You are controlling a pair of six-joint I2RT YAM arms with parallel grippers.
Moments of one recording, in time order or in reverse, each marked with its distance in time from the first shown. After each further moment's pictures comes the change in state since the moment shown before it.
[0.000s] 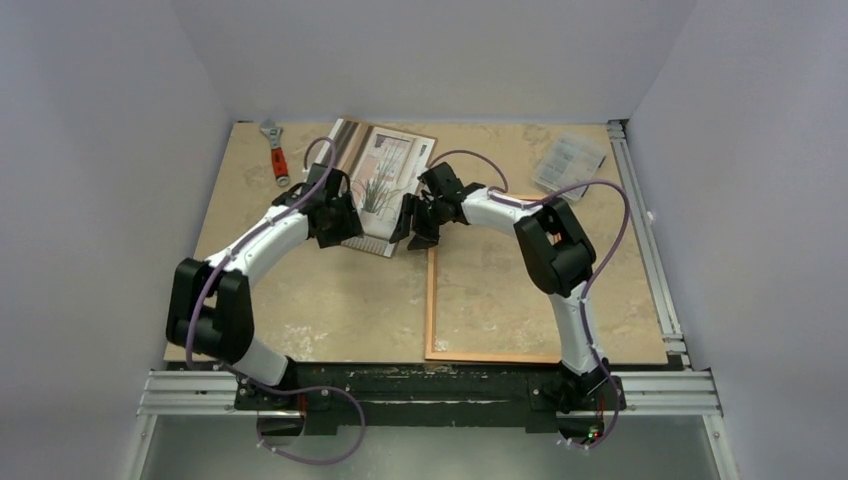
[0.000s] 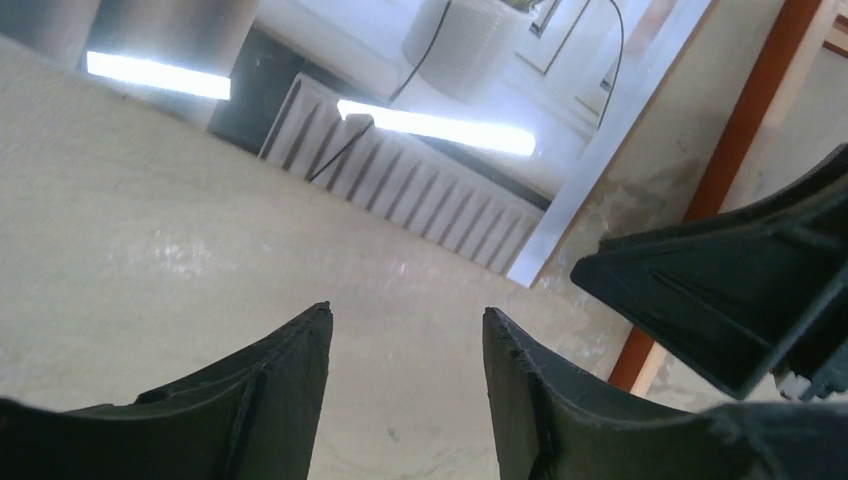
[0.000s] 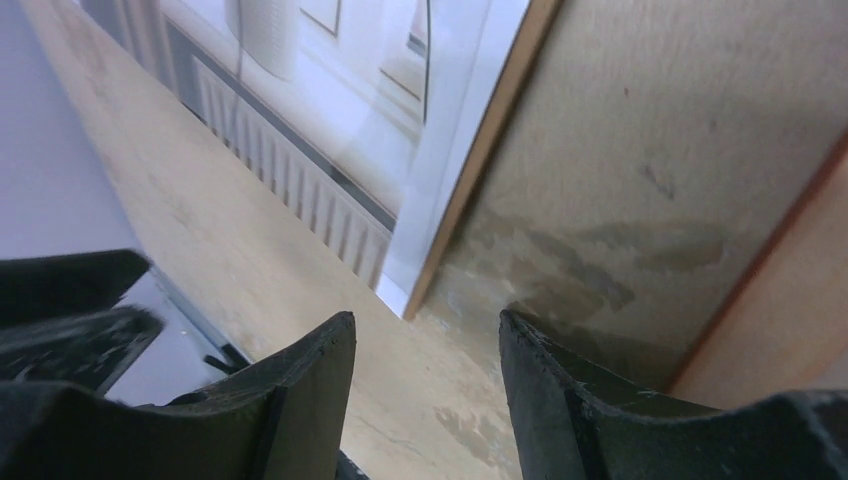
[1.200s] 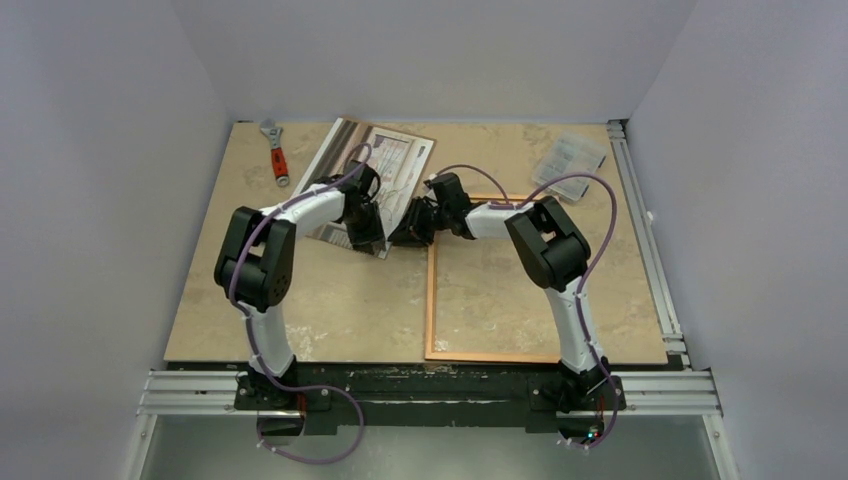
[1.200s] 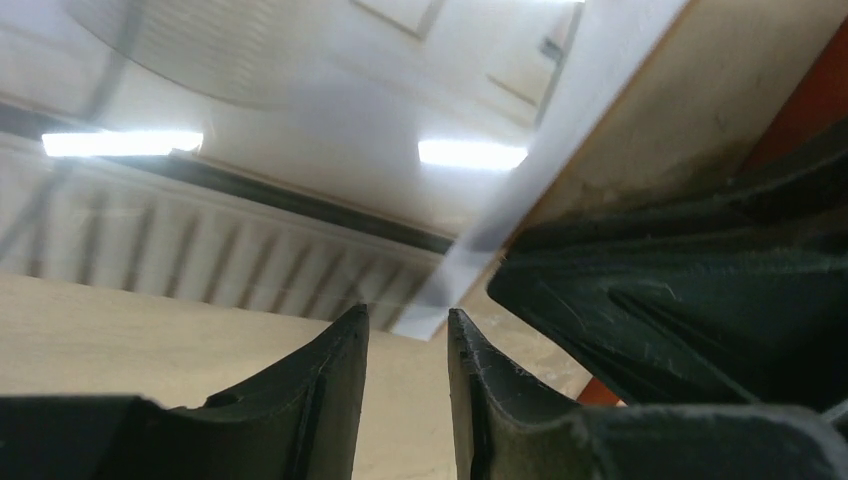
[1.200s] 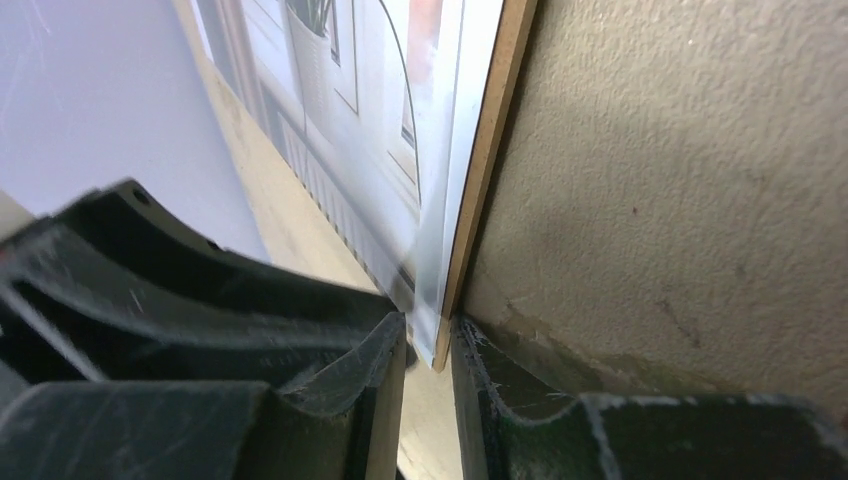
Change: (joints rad) left arm -0.031 0.441 0.257 -0.065 0.187 0.000; right arm -0.032 0.076 -0.144 0.478 -0.164 0.284
